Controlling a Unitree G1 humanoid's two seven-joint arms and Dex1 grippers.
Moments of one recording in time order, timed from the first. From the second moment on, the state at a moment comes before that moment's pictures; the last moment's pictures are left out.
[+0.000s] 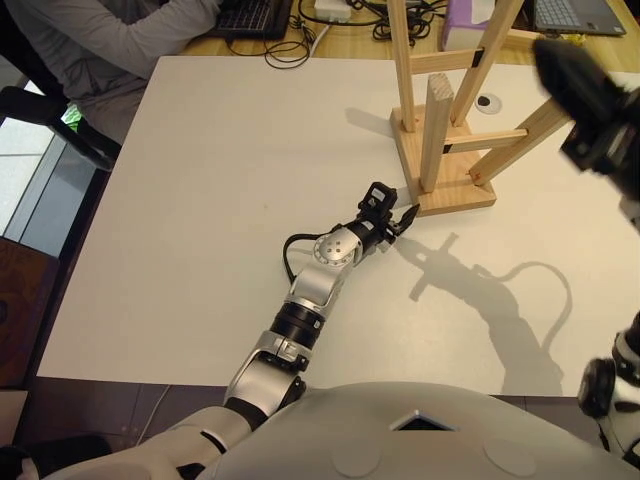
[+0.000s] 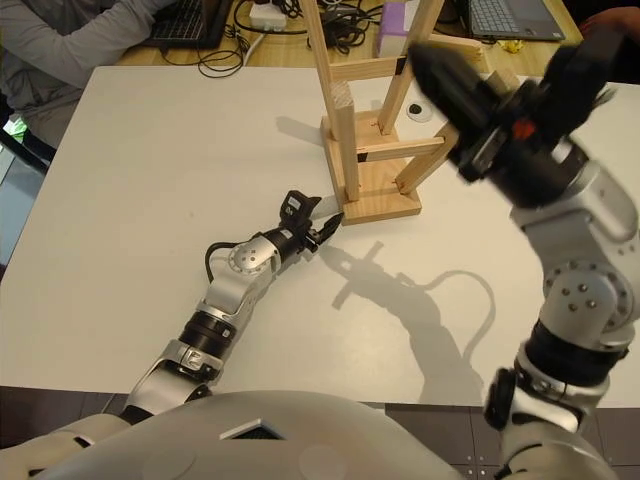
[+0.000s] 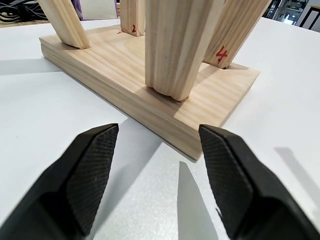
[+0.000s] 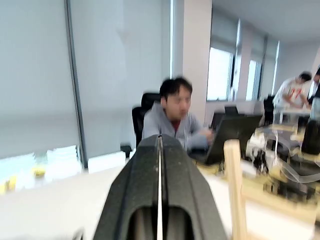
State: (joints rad) left arm -0.23 -0.05 -0.34 0.36 -0.05 0.13 -0.35; right arm -0.07 -0.59 -0.31 -0.57 0.90 0.61 0.70
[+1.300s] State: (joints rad) left arm -0.10 0.00 -0.23 0.26 -0.06 0.14 -0.36; right arm -0.11 -0.23 0.18 0.17 -0.12 -0.05 0.33
